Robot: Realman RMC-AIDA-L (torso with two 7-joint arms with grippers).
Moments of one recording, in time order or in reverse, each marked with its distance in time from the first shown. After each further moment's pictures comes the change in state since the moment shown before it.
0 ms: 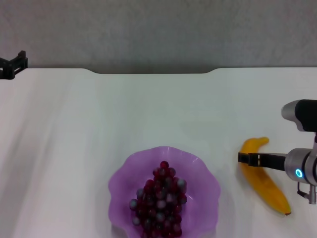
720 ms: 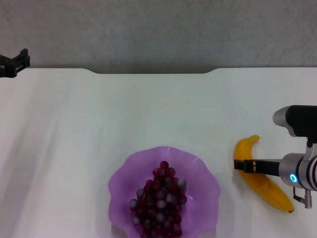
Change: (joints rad) left arm 0.002 0.000 0.001 -0.026 0.000 -0.023 0.000; right arm 0.027 0.003 -0.034 0.042 0.007 0.003 0.002
